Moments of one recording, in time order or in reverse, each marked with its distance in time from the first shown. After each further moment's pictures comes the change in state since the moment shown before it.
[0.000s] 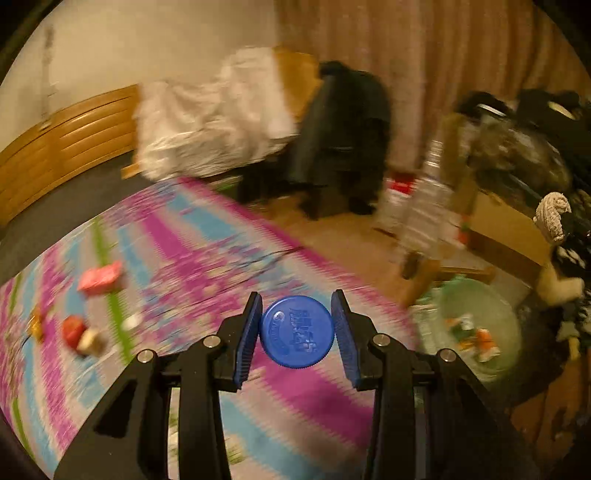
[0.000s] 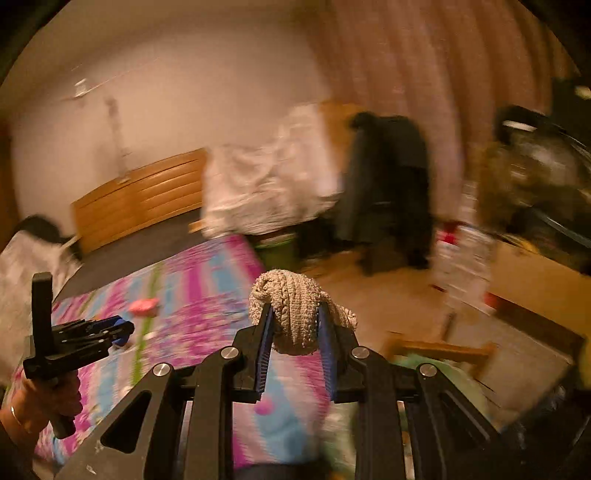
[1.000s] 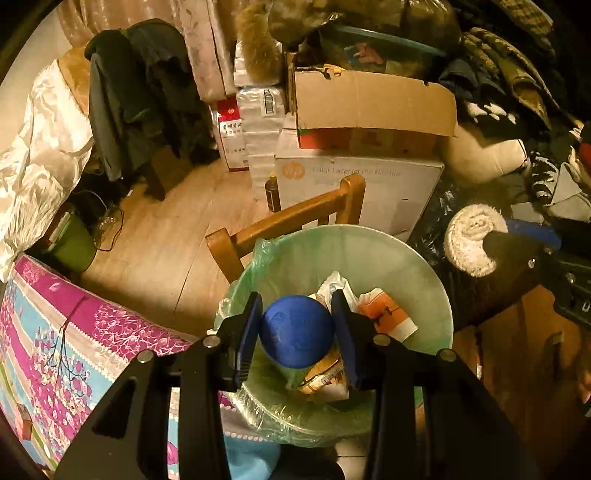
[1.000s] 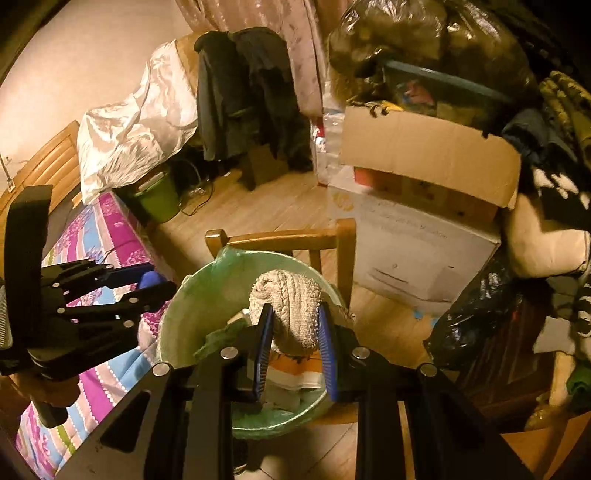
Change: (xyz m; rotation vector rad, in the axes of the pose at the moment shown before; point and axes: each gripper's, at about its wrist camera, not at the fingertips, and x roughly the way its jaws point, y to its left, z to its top) left arm 0.164 -0.294 -0.006 0.487 0.271 -0.330; right arm 0.071 -0.178 -0.104 0.200 0.334 -0.283
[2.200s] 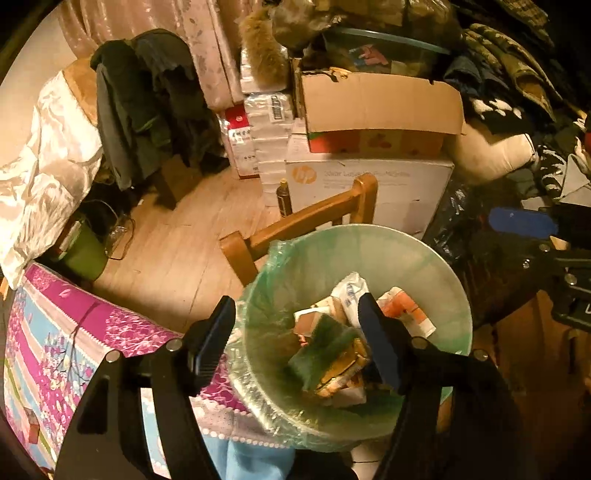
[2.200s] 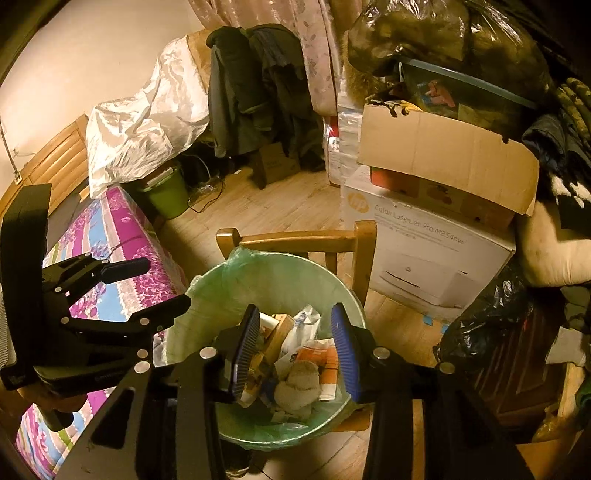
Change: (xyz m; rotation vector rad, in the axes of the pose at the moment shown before) left arm -0.001 0.005 -0.008 0.021 -0.038 0.063; right arm 0.013 0.020 0.010 -0.026 -0.017 0.037
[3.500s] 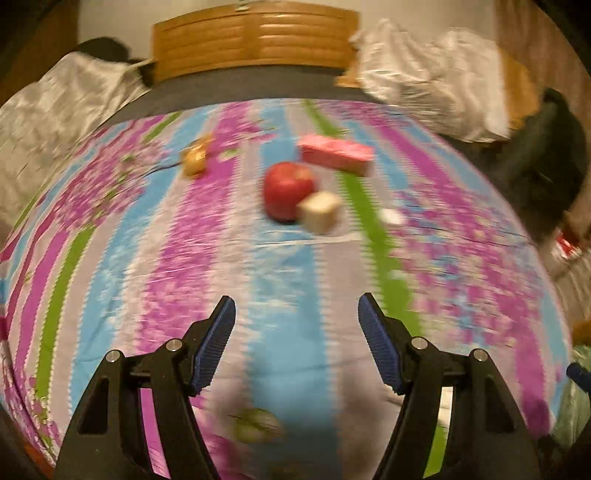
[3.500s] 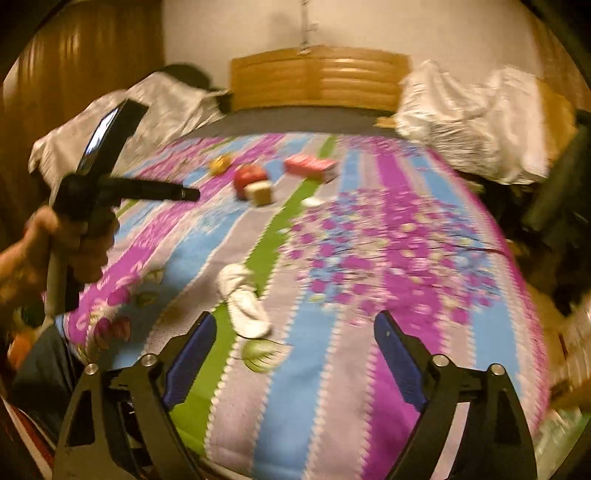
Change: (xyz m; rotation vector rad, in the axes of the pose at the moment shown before) left arm -0.252 0.346 -0.441 -1.153 0.032 0.735; right arm 0.030 0.508 -0.175 -0.900 0.072 0.729
